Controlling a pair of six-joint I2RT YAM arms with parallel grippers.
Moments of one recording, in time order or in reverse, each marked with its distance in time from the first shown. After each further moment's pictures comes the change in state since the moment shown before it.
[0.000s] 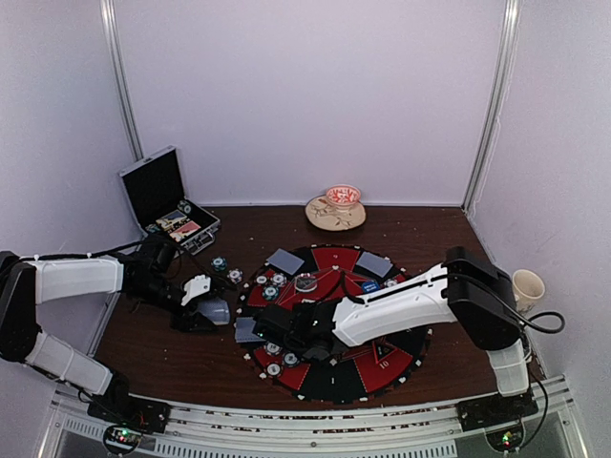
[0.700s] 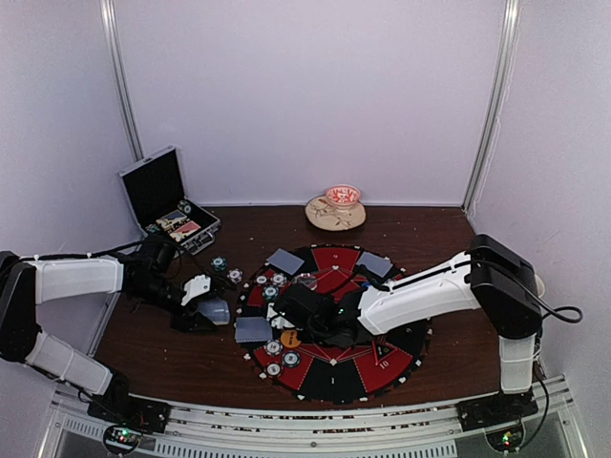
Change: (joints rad) left arm 0.000 0.000 0.000 0.000 0.000 0.000; right arm -0.068 -0.131 -0.175 0.241 -0.171 -0.174
